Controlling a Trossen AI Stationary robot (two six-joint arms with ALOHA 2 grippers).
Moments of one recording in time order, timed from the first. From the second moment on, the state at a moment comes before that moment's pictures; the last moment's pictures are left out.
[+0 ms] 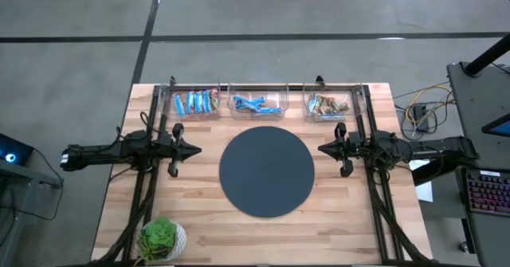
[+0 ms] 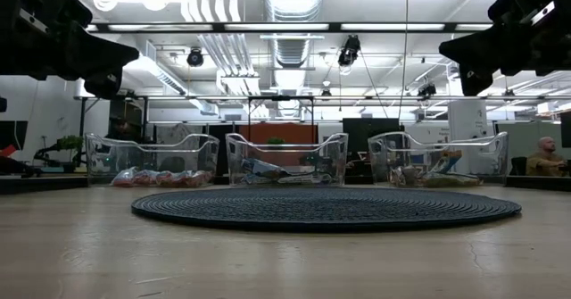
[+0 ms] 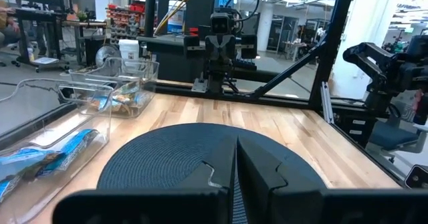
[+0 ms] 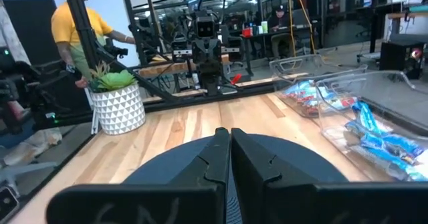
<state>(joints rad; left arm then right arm) 0.04 0.02 0.02 -0.02 0.04 -0.11 0.00 0.26 0.01 0.29 0.02 0.19</state>
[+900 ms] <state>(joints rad) 0.04 0.02 0.02 -0.02 0.04 -0.11 0.00 0.29 0.01 0.25 -0.07 0.32</state>
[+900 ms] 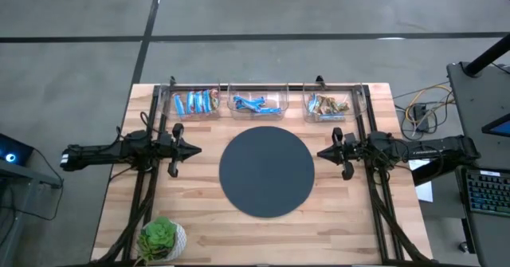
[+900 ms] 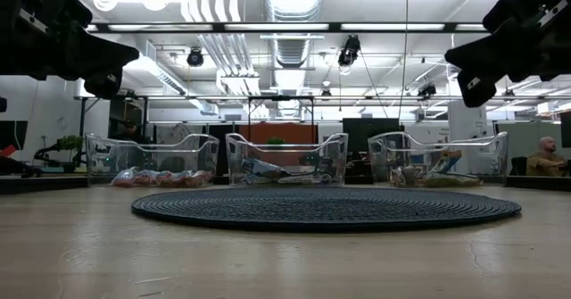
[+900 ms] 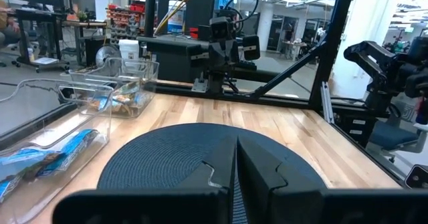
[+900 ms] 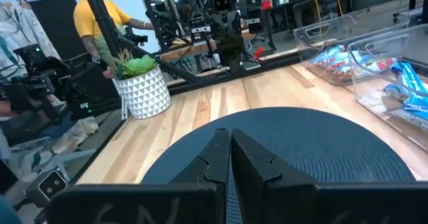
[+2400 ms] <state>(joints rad) 0.04 0.02 0.02 -0.02 0.04 -0.11 0.00 0.03 0.01 0.16 -0.04 0.23</state>
